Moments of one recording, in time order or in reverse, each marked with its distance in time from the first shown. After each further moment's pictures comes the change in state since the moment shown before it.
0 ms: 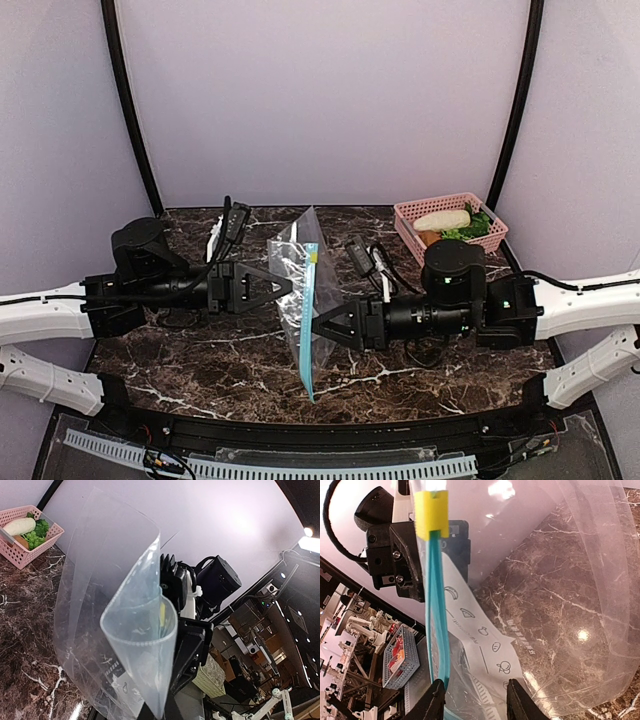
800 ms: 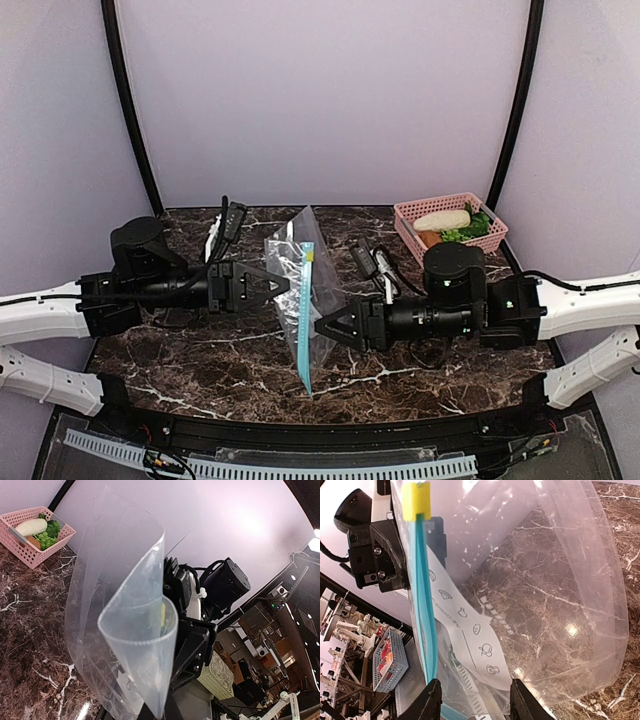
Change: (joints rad) left arm 0.000 -0.019 0.015 -0.081 -0.065 0.036; right arm 0.001 -0.016 -0.005 -0.069 0.064 0.002
